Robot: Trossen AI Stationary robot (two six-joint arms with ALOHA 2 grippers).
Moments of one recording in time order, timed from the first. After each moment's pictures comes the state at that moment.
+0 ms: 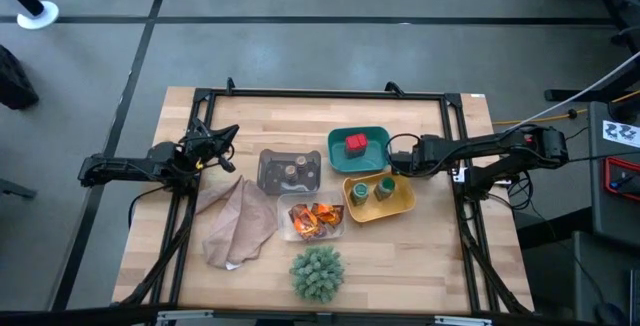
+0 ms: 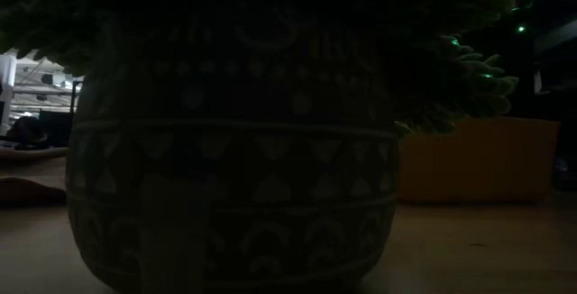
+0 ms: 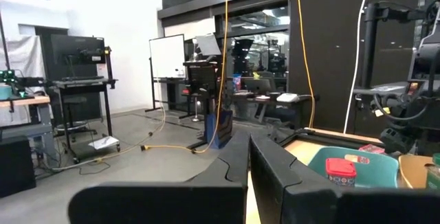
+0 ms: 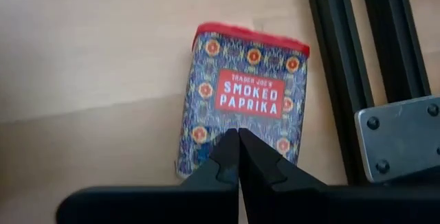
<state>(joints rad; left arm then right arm) -0.02 0.01 0.01 0.27 -0.72 0.21 -0.10 1.36 0.72 -1.13 0.38 1.67</state>
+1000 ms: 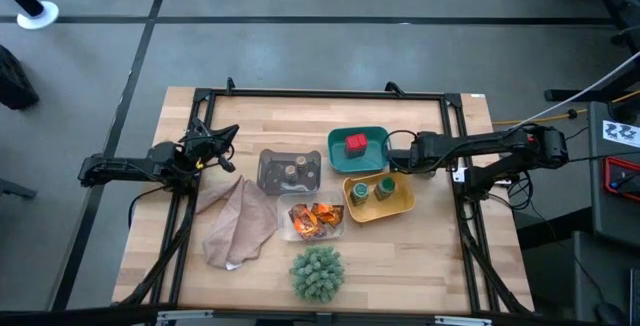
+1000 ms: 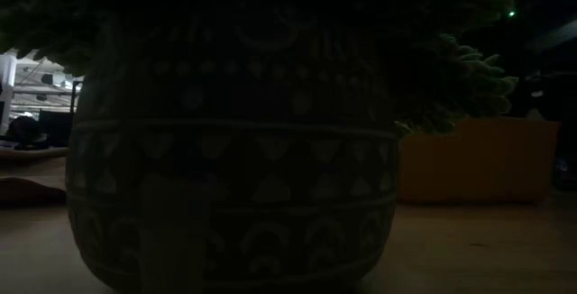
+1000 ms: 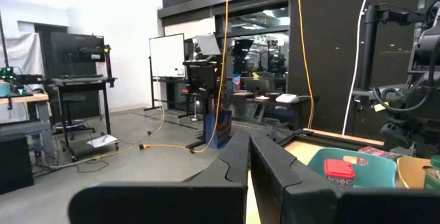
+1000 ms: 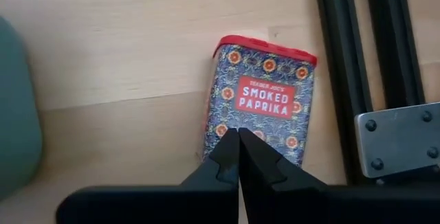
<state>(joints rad) -0.02 0.01 0.01 0.27 -0.72 0.19 -0.10 1.36 0.80 -1.18 0.37 1.62</state>
